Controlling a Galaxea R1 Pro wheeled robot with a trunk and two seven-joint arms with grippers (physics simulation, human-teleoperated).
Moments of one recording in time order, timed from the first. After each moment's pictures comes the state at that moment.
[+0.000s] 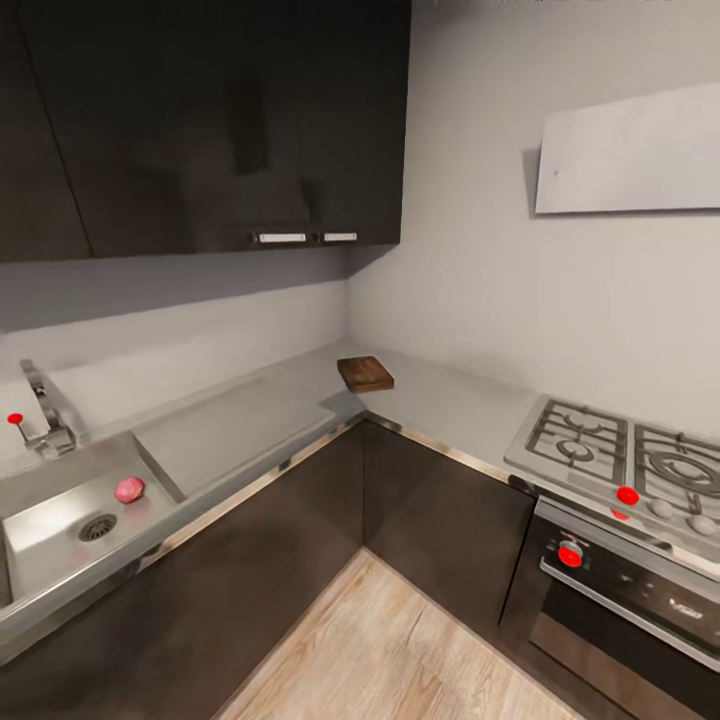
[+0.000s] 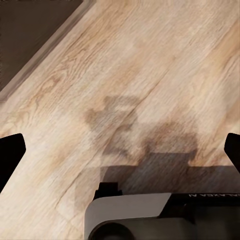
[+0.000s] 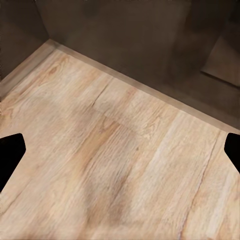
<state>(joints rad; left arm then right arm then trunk) 0.00 0.00 0.00 -0.51 0.00 -0.06 0.00 -0.01 0.05 -0.07 -0.61 -0.01 -0.35 -0.06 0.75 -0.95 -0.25</state>
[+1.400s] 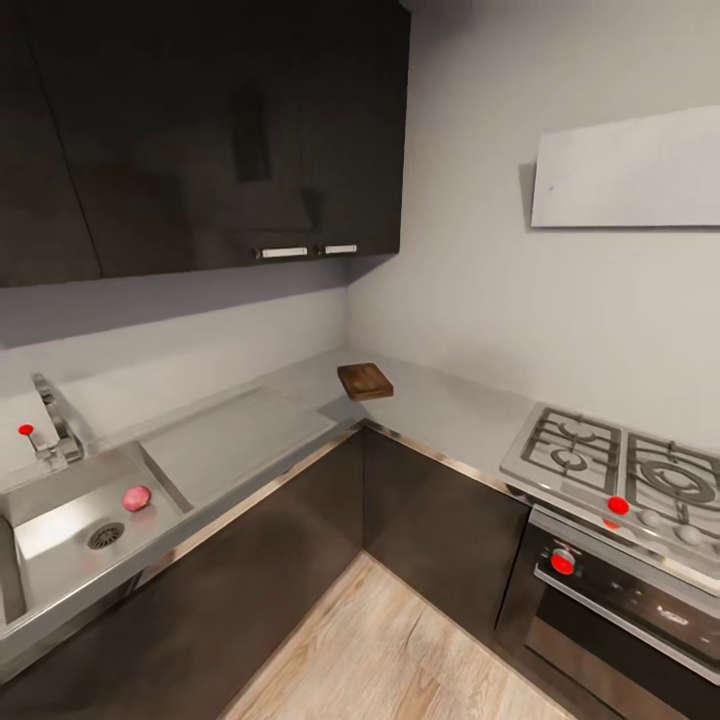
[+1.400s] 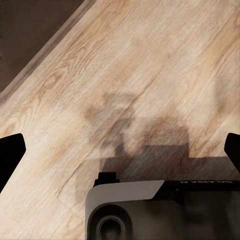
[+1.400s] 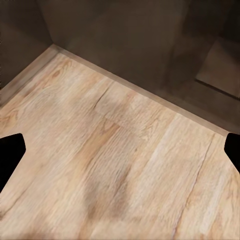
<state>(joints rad) 0.00 -0.01 0.00 -0.50 0.00 -0.06 0.00 -0.01 0.04 -0.07 -0.61 -0.01 -0.35 -0.05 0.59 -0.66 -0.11</state>
